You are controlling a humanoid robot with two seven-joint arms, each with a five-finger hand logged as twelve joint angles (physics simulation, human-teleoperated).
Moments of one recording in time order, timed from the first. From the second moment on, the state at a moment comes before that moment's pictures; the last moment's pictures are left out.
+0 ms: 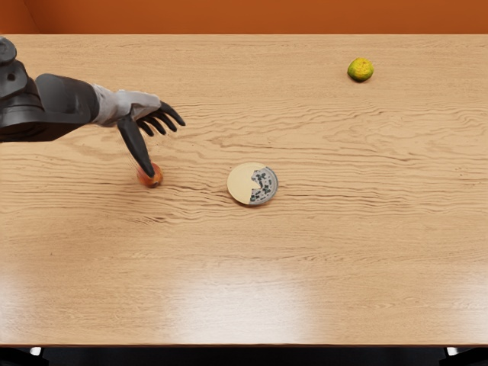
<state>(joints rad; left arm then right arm) -1.49 0.66 0.07 -1.36 0.56 -0.21 0.45 -0.05 0.00 0.01 0.23 0.05 -0.12 0.11</state>
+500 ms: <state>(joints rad) -1.72 0.54 0.60 -1.47 0.52 0.23 0.42 -0.05 0.00 0.01 0.23 0.05 -0.12 0.11</state>
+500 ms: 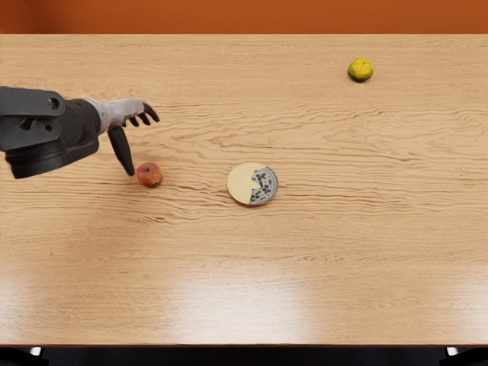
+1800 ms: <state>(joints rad) -1.69 0.22 0.80 -1.25 0.48 0.17 0.41 -0.05 0.00 0.01 0.23 0.05 -0.12 0.11</state>
